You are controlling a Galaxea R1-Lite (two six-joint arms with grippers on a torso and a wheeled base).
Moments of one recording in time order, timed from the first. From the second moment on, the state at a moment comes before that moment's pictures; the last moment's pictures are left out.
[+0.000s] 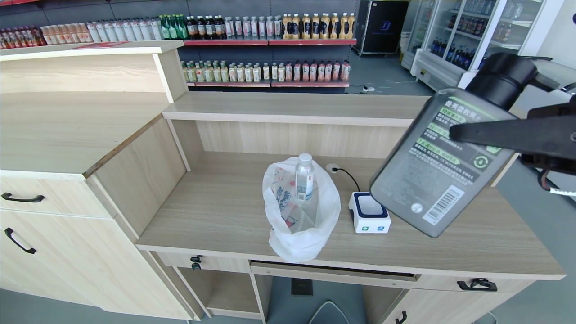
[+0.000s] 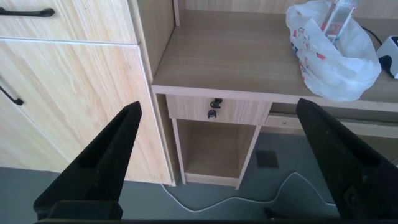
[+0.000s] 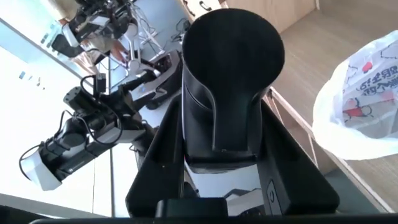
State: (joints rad) left arm 0.00 0.00 0.00 0.00 0.00 0.00; right arm 0.50 1.22 -1.09 -0.02 0.71 0.23
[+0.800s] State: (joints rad) left arm 0.00 0.00 0.00 0.00 0.00 0.00; right arm 0.52 1.15 -0.99 -0.02 0.71 0.23
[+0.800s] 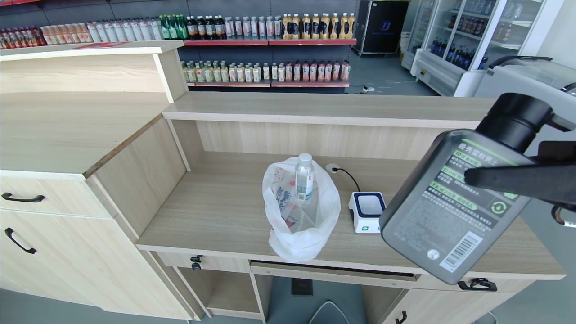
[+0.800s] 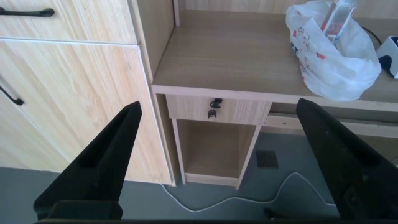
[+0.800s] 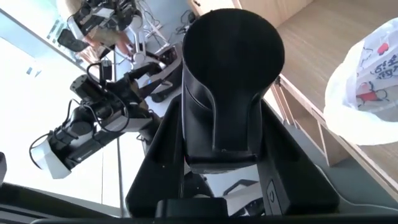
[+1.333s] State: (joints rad) left arm 0.00 0.00 0.00 0.00 0.00 0.00; right arm 0.52 1.12 -0.94 -0.02 0.70 0.23
